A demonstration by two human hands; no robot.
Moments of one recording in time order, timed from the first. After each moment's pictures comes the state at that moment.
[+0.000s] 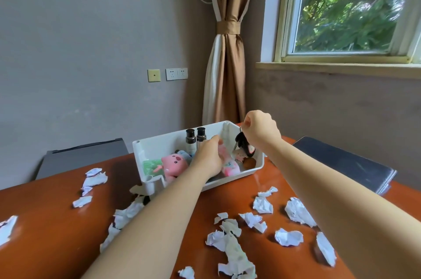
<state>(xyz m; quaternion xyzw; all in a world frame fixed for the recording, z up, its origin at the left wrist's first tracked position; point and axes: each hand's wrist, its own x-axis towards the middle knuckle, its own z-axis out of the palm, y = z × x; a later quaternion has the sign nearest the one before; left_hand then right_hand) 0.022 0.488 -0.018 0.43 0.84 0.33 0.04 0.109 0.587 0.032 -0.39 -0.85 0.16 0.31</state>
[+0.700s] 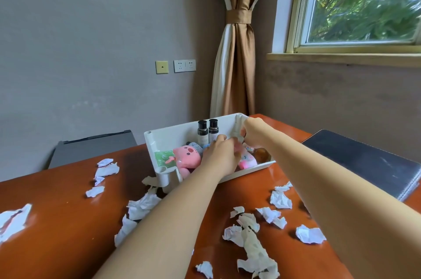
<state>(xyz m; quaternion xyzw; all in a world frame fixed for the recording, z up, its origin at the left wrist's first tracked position) 0.019 0.481 -0.029 0.48 0.85 0.22 0.02 0.073 0.588 0.015 -0.34 -0.93 0.11 0.07</state>
